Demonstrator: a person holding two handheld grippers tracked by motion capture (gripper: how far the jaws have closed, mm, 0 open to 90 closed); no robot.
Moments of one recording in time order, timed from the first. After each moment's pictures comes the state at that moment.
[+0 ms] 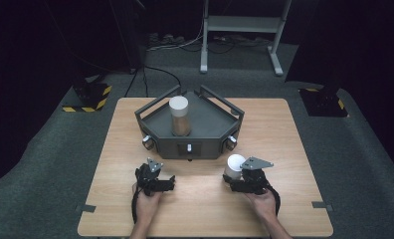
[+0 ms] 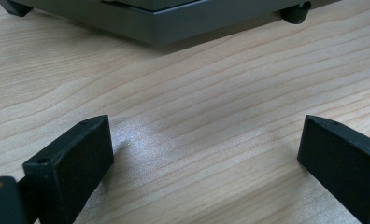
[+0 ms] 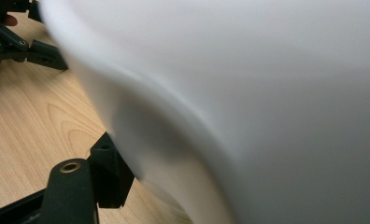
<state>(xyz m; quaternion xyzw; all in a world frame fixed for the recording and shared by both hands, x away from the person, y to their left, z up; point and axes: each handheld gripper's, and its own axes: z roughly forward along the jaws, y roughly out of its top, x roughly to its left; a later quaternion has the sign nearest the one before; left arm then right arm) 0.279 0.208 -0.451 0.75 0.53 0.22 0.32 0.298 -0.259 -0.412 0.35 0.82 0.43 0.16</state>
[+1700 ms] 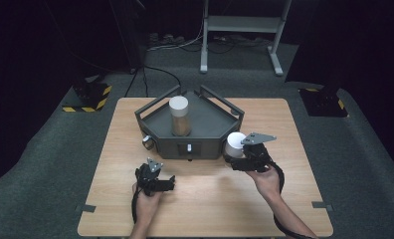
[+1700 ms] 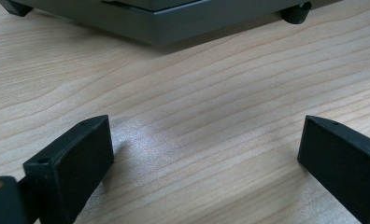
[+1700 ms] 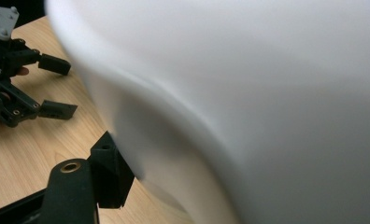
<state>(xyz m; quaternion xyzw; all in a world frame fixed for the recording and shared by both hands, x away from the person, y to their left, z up) 0.279 0.208 -0.451 0.75 0.53 0.22 0.32 0.335 -0.252 -0.339 0.34 0.83 0.42 0.16</state>
